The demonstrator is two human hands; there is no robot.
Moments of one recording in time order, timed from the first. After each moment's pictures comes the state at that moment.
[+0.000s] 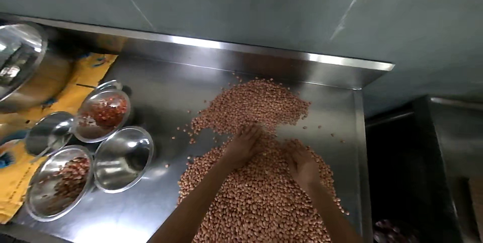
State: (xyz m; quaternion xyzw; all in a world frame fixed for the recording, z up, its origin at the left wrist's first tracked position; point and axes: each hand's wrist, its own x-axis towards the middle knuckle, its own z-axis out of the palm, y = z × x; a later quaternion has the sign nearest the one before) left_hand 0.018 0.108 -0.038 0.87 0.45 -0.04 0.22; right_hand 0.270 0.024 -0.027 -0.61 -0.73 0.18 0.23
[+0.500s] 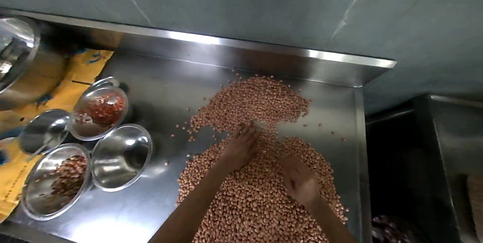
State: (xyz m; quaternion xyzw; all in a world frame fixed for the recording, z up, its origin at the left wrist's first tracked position) left_hand 0.009 0.097 -0.039 0.87 0.44 -0.02 0.21; right_hand 0.257 -0.018 -0.027 -0.56 -0.77 0.08 0.29
